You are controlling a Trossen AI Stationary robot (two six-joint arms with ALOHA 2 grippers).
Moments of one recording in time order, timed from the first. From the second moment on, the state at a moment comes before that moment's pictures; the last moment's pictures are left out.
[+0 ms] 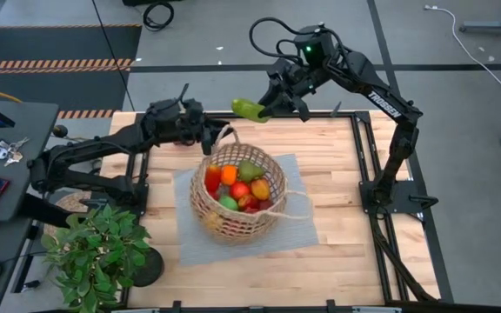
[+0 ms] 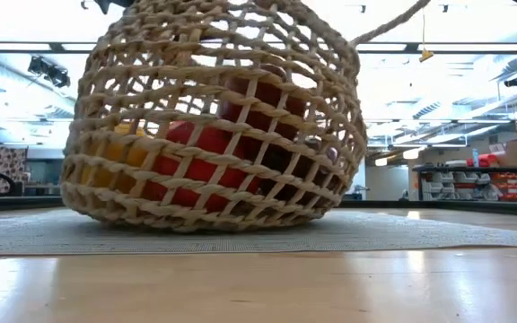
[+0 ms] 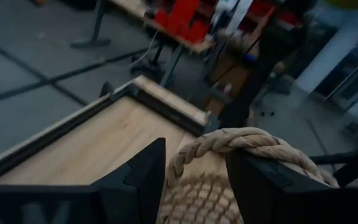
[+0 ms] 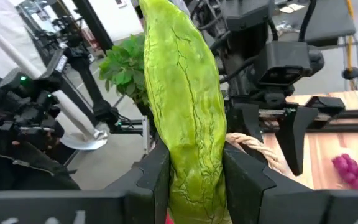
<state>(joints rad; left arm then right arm) 0.38 1.14 0.97 0.02 0.13 -0.41 -0.48 1.76 2.24 -0.90 -0.92 0.00</state>
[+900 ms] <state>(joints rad) 0.53 0.92 1.10 -0.66 0.02 -0.30 -0.40 1.76 2.24 -0.95 -0.69 -0.04</state>
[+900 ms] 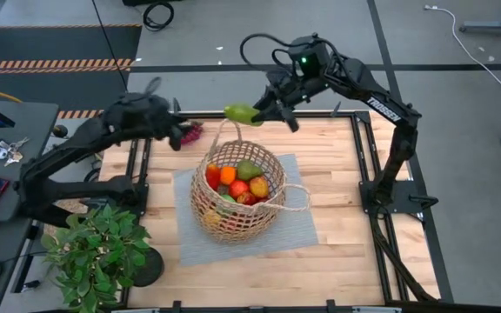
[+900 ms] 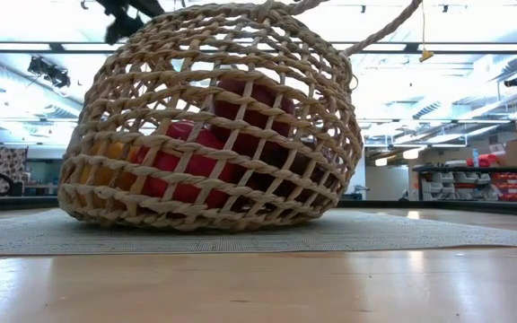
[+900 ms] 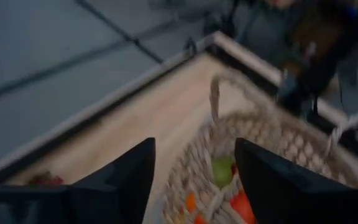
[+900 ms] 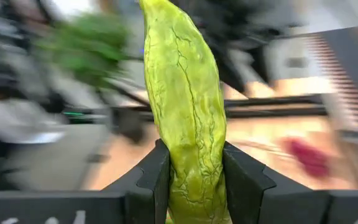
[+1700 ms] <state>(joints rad) 0.53 0.65 1.05 -0.41 -0.11 -0.43 -0.12 1.75 2.24 -0.88 0.48 -0.77</state>
